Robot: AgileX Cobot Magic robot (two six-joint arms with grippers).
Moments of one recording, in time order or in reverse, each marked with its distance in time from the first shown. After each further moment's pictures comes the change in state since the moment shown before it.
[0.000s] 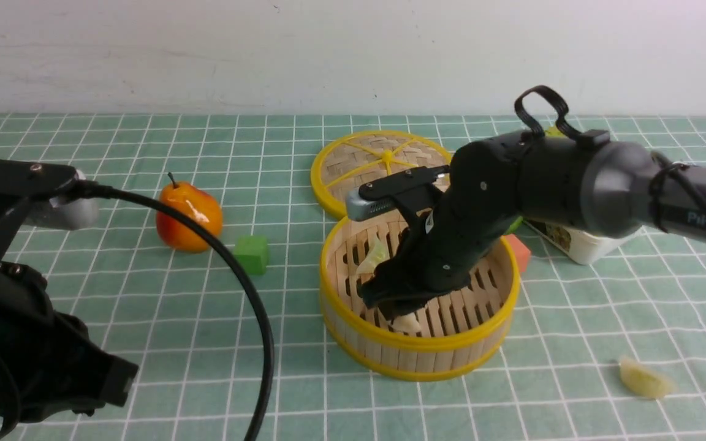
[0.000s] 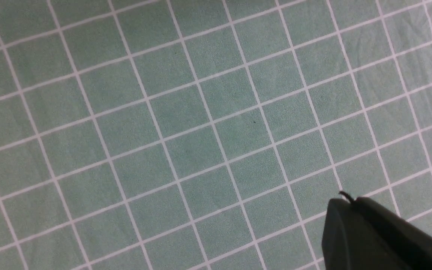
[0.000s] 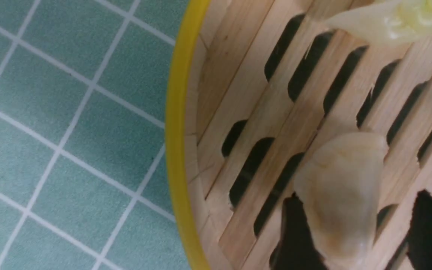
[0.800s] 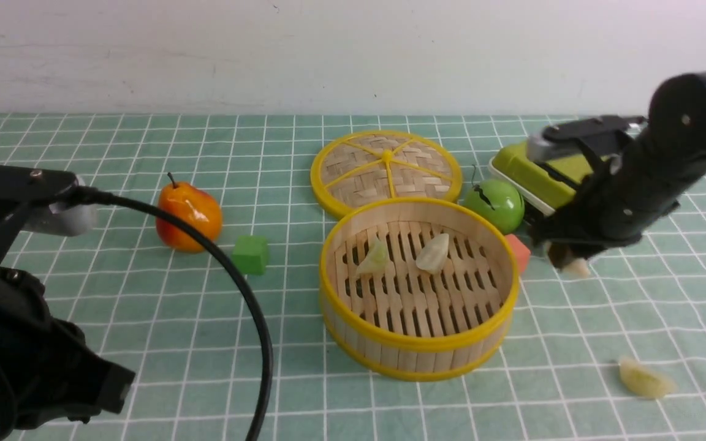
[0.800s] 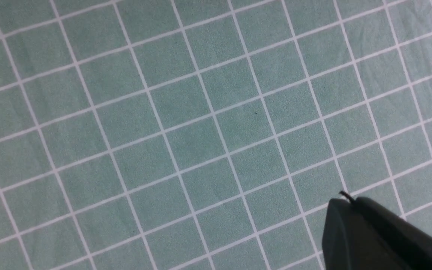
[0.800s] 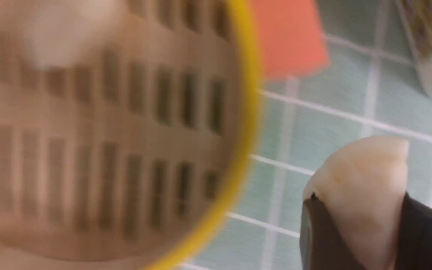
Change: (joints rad) right arm -0.288 -0.196 0.104 -0.070 0.066 -0.025; left arm 0.000 0.000 0.000 0.000 0.018 0.000
